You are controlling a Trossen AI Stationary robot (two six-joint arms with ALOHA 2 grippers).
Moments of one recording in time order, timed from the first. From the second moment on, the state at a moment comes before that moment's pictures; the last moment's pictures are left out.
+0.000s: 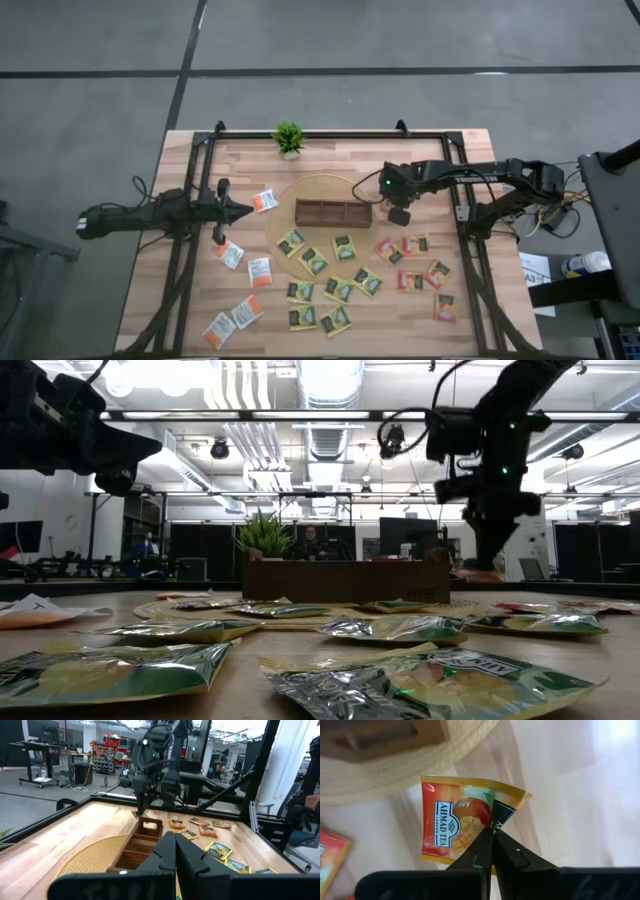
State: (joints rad) left arm 0.04 0.01 0.01 0.02 -0.02 -0.13; right arm -0.31 1.40 0.80 -0.73 0.08 -0.01
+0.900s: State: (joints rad) left arm 0.04 0.01 0.01 0.02 -0.02 -0.13; right arm -0.24 1.47 1.24 -0.88 0.27 -0.18
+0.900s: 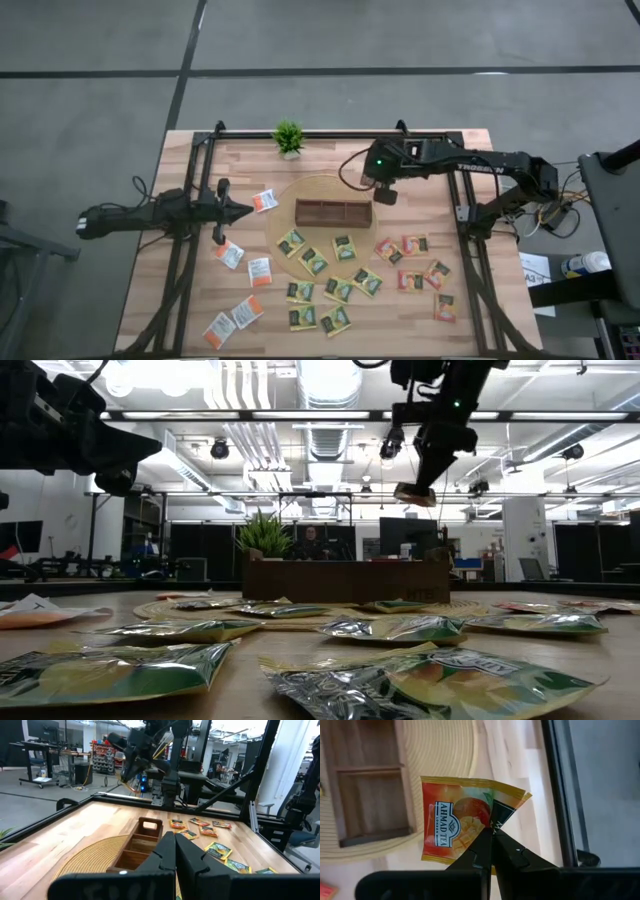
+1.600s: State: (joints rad) left arm 0.04 0.01 0.01 0.02 -0.02 -0.13; right arm -0.02 1.71 1.30 -0.89 0.57 -0.12
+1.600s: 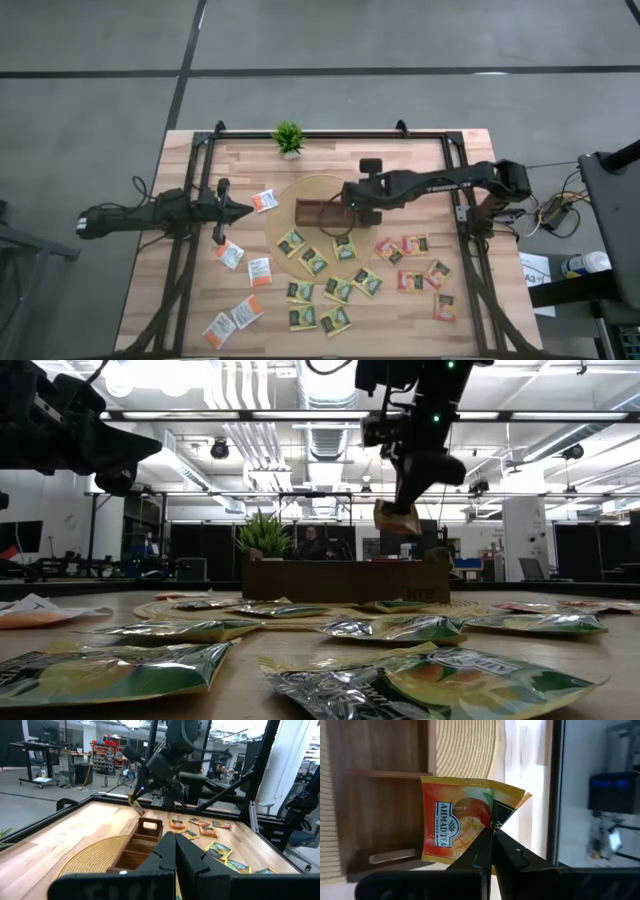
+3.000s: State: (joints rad) left arm 0.04 0.01 0.01 0.02 -0.02 -0.13; right arm 0.07 1.79 1.27 -0.91 0.65 0.06
